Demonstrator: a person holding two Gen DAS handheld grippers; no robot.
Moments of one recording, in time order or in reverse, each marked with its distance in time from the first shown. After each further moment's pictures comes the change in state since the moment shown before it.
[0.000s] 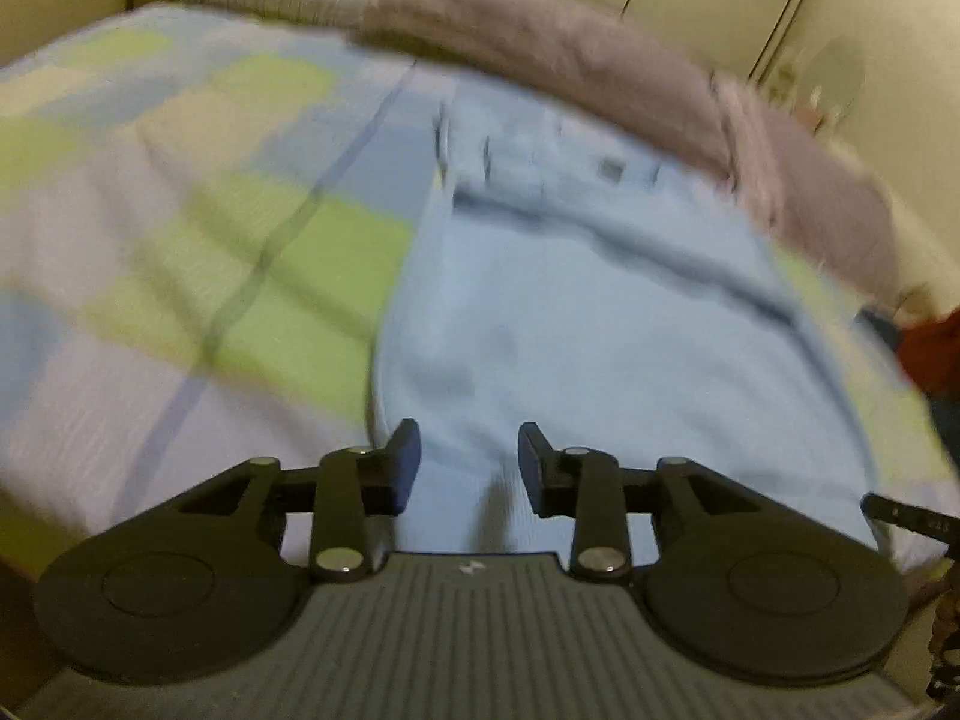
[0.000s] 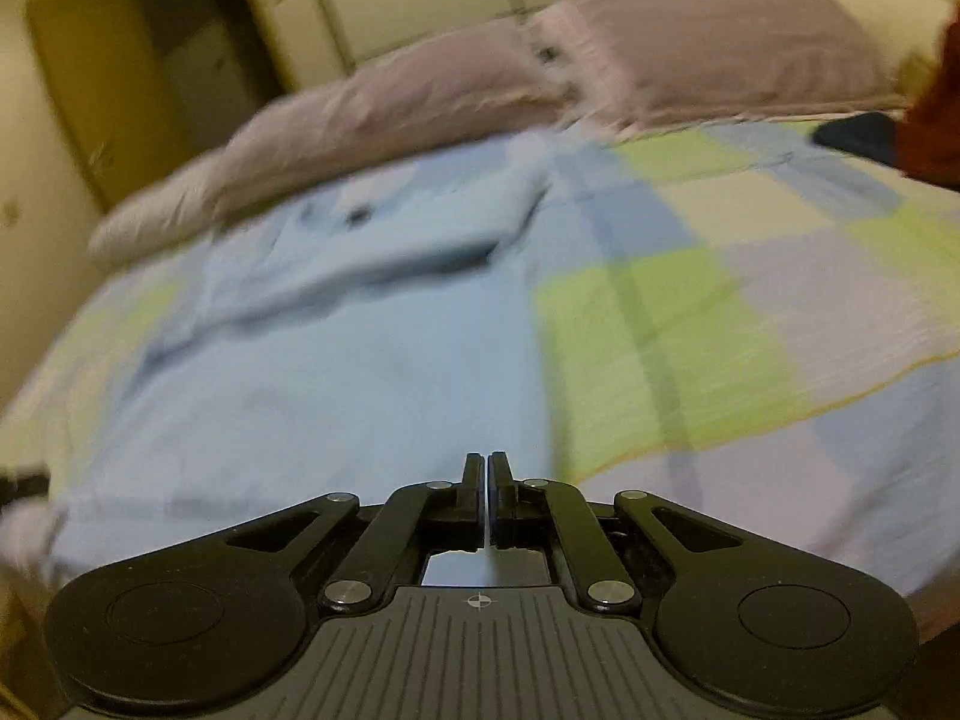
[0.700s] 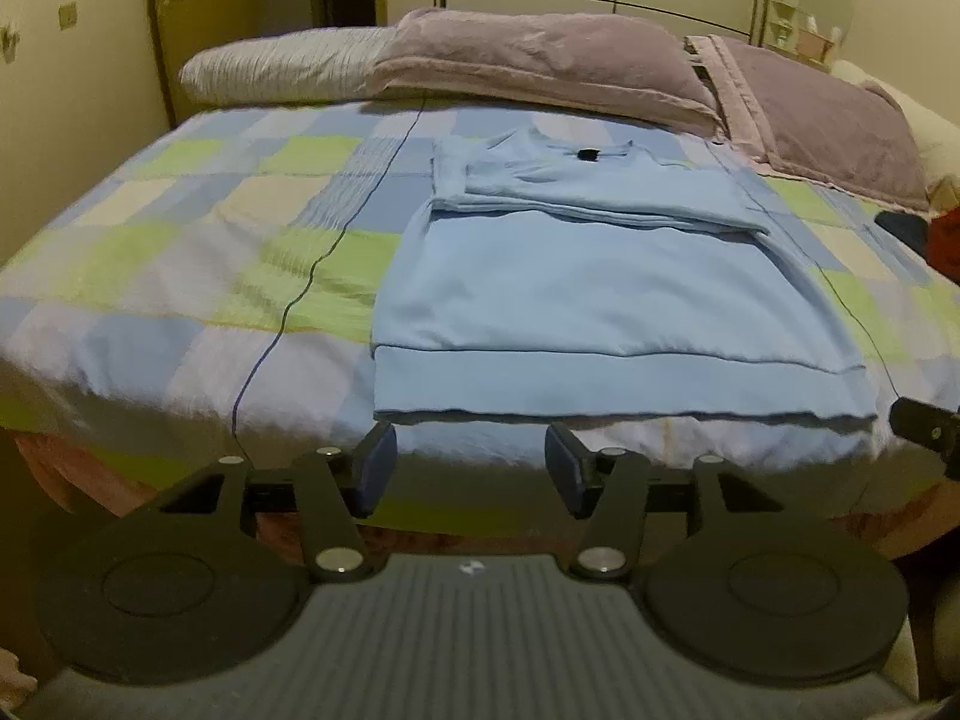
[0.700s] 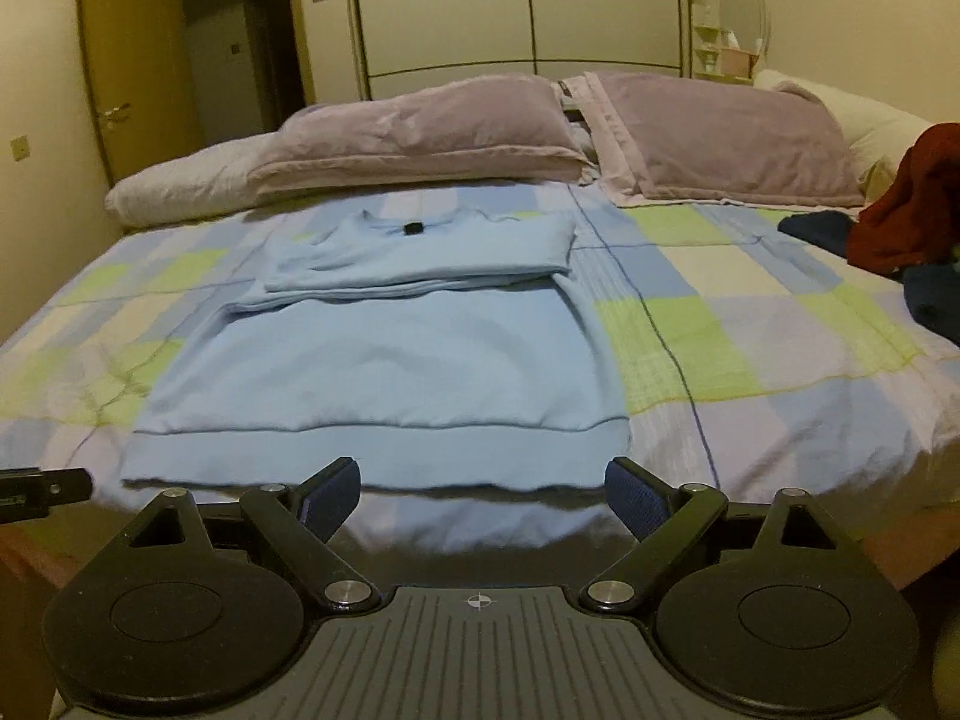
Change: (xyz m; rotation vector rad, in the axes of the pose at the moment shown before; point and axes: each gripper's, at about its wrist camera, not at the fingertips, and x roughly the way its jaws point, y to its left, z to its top) left arm -0.134 -0.113 -0.063 0.221 -0.051 0.206; right arm -0.126 0.120 -0.050 -0.111 -0.100 -0.110
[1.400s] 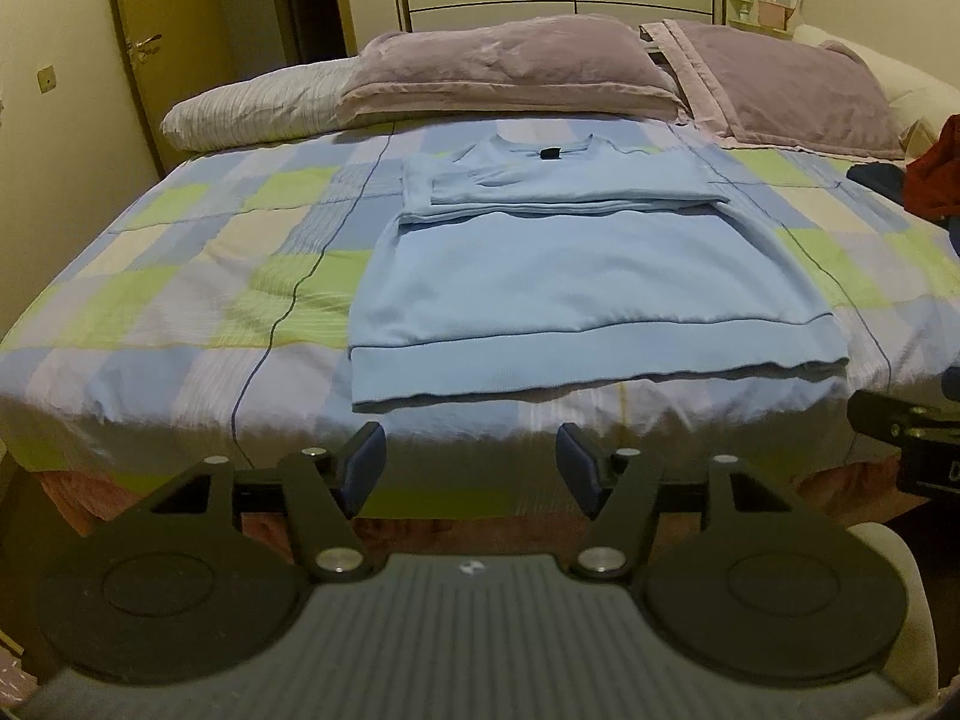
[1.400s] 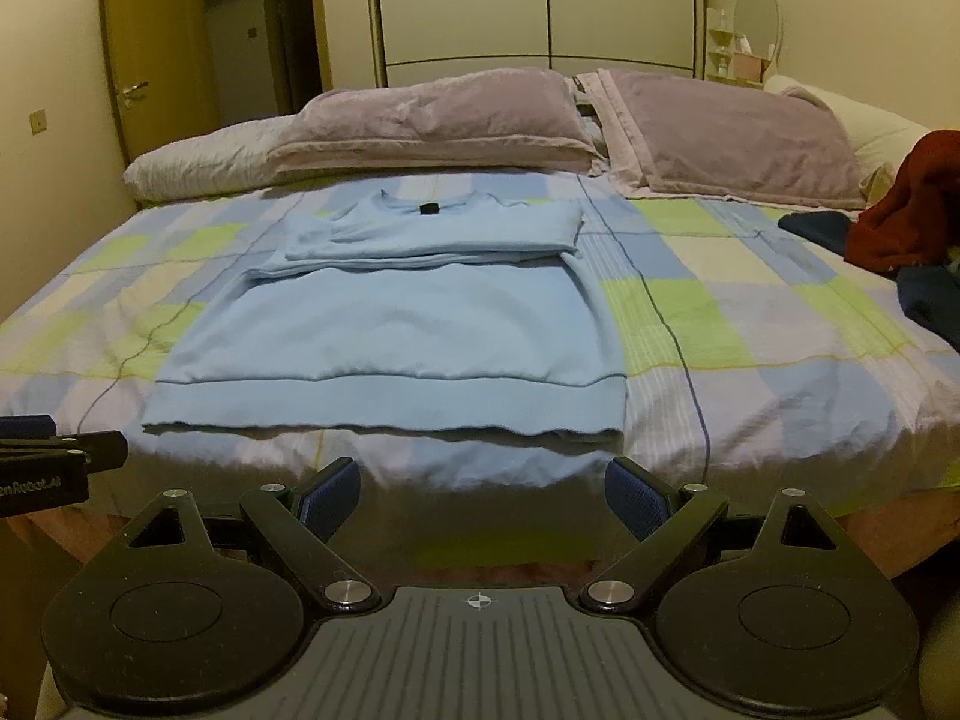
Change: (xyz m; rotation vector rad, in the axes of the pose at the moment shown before) left arm -0.025 -0.035 -0.018 0.113 -0.031 0.021; right arm -0.026 0.005 -0.023 -0.043 0.010 -0.004
